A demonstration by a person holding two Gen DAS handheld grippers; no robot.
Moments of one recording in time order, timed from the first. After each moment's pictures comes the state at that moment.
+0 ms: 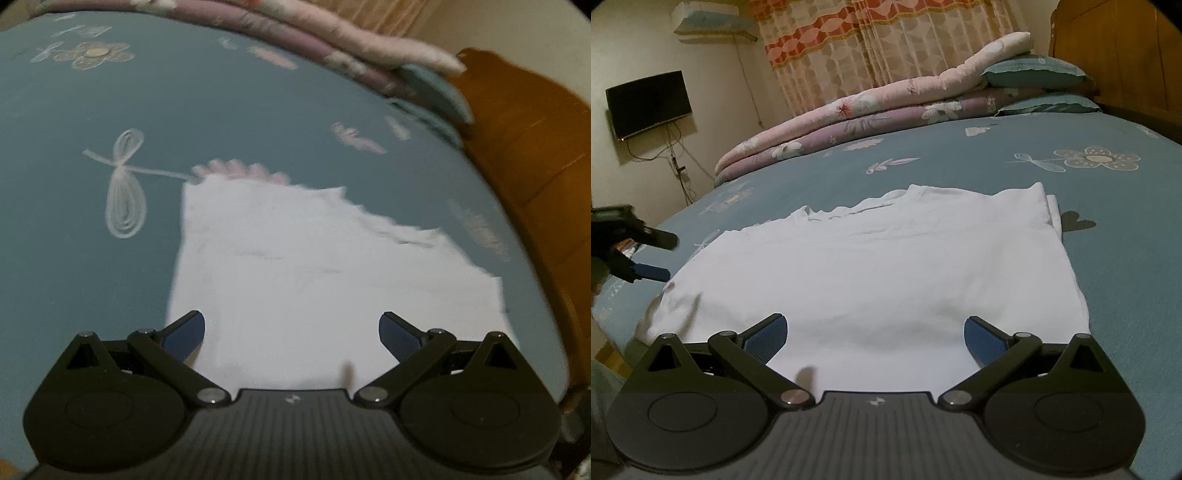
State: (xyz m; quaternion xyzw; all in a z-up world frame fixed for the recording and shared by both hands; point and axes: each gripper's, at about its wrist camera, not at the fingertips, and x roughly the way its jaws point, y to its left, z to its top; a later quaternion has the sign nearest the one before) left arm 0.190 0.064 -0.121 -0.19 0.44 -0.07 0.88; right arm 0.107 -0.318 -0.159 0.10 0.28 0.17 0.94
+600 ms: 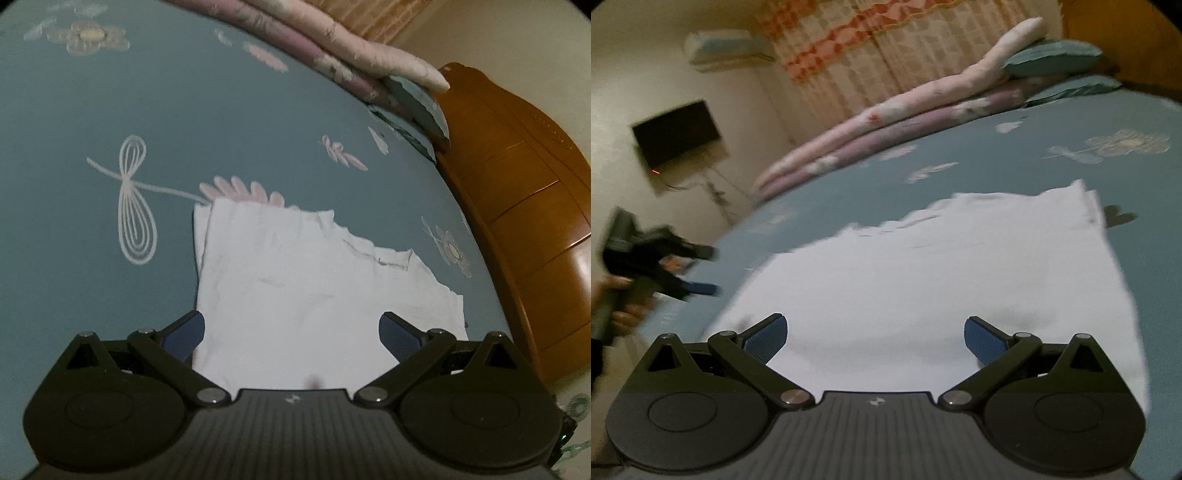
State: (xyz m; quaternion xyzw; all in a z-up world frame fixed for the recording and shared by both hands) left arm 0.202 0.118 -0.107 -0.26 0.43 -0.15 0.85; right arm 0.100 -0.317 -0.143 0.19 0.27 0.25 0.91
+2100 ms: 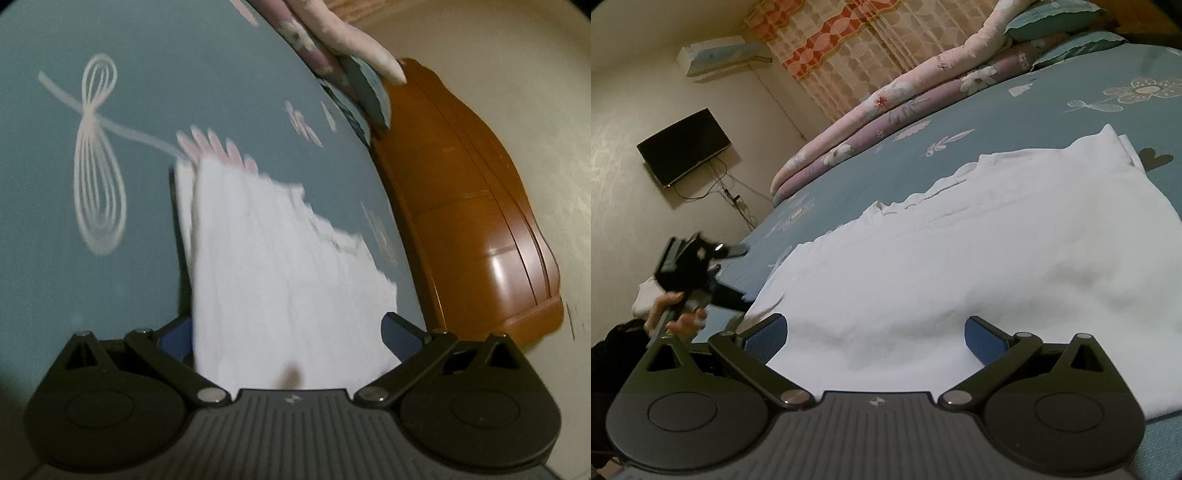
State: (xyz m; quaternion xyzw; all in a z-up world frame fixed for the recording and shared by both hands) left arm 0.224 0.147 -0.165 -0.36 0.44 -0.29 0.77; right arm 0.115 -0.293 -0.163 0.23 0.30 0.26 0.89
